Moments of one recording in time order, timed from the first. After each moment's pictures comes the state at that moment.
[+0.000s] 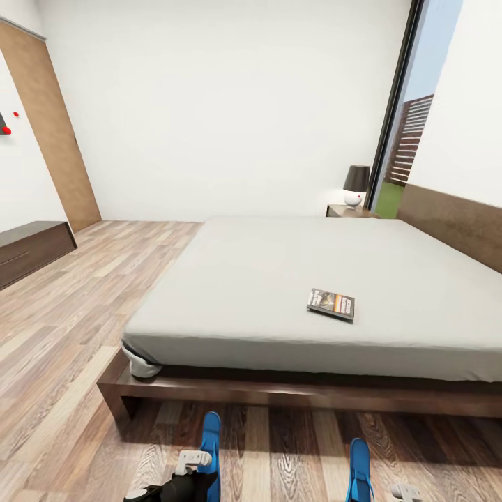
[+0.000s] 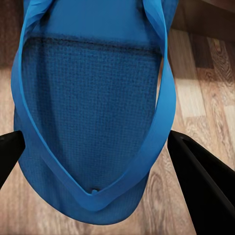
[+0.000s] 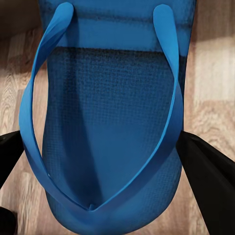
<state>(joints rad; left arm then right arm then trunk) -0.38 -0.02 -0.09 -0.35 0.19 0.04 -0.47 -0.33 -0.27 -0.20 -0.23 -0.13 0.02 0.82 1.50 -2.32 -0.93</state>
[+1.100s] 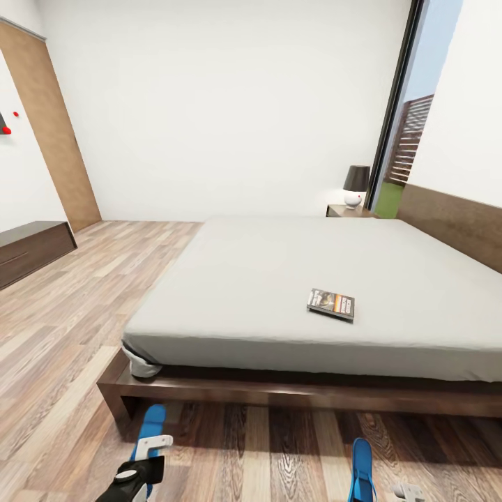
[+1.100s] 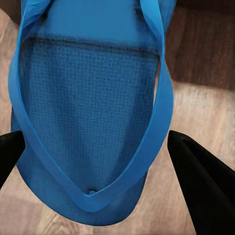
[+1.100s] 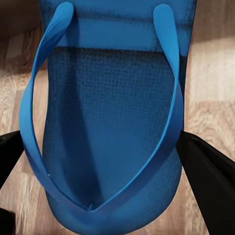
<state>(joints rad) -0.41 0.04 -0.08 -0.40 0.18 0.11 0.18 -0.33 -0.27 -0.20 -0.23 -0.13 0.02 0.82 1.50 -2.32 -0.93</state>
